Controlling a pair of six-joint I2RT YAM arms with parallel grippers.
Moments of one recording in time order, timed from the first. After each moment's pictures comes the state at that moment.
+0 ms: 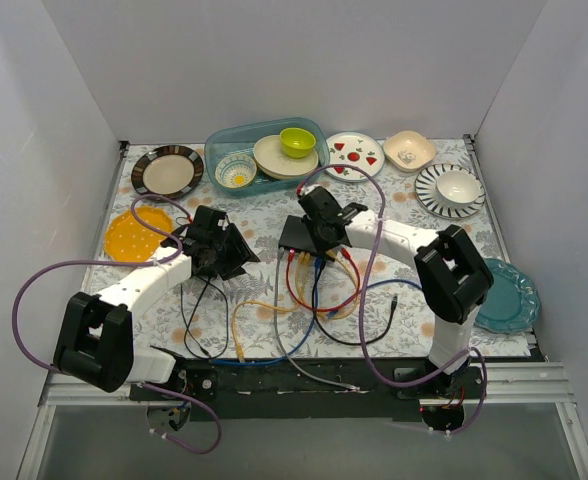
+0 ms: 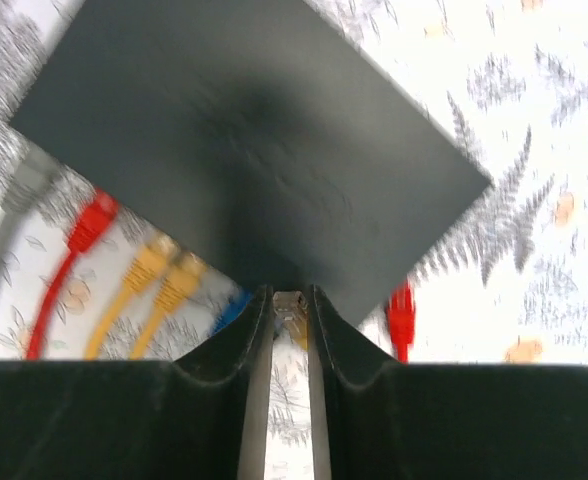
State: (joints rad) left arm -0.38 1.34 0.81 -0.42 0.16 -0.95; right arm 0.75 1.88 1.35 -0.48 0.22 0.21
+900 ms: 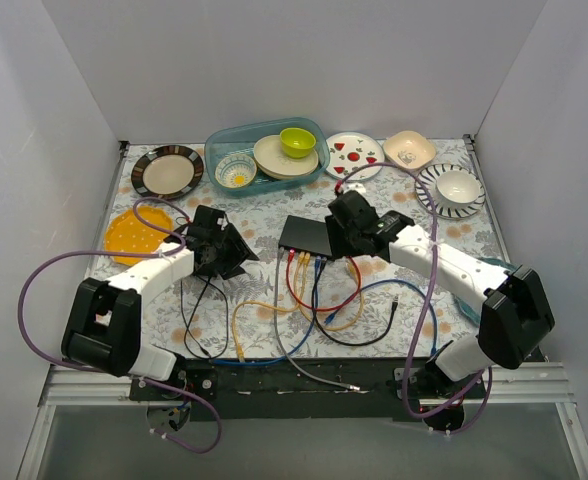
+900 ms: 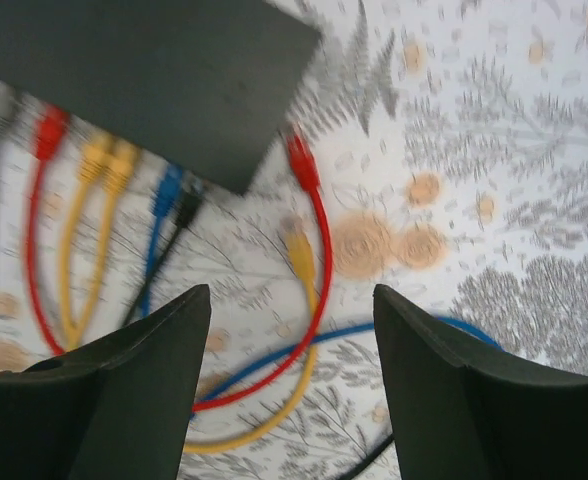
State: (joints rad) left arm -0.35 1.41 0.80 -0.37 0.17 -0.97; right arm 0.75 1.48 1.11 -0.68 0.35 0.40
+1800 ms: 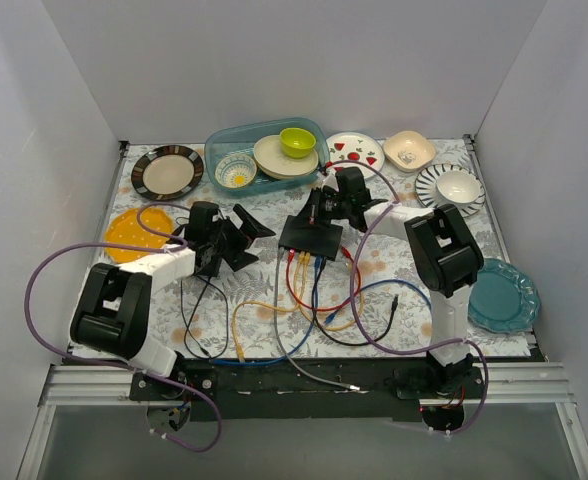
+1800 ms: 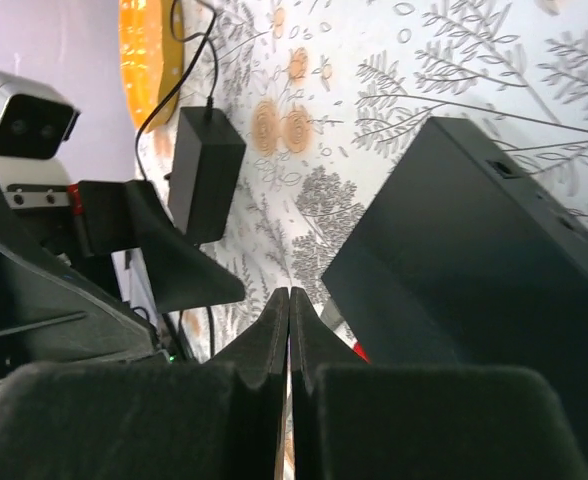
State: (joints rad) left arm -0.29 1.50 0.73 0.06 0.42 -1.12; right arm 0.49 2.03 1.26 0.16 -0.68 0.76
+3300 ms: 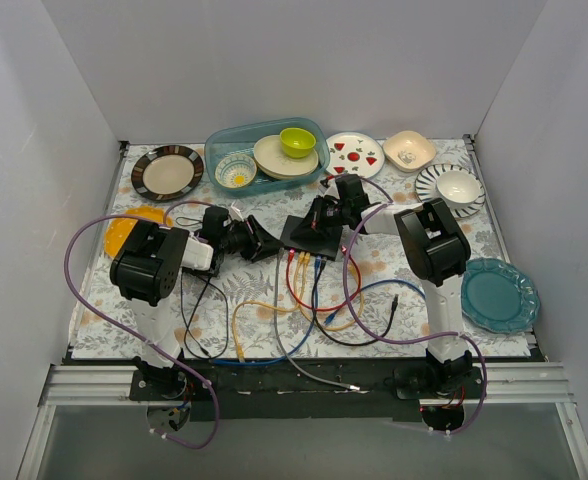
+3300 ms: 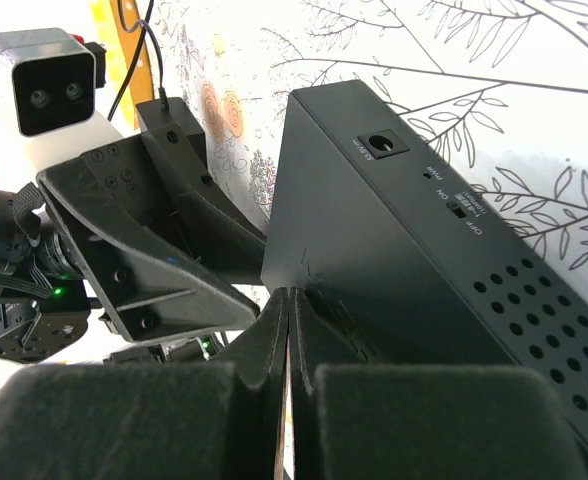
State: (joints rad) left arm -0.28 1.93 0.75 0.60 0.67 -0.98; right arm 0.46 2.17 1.30 0.14 -0.77 0.88
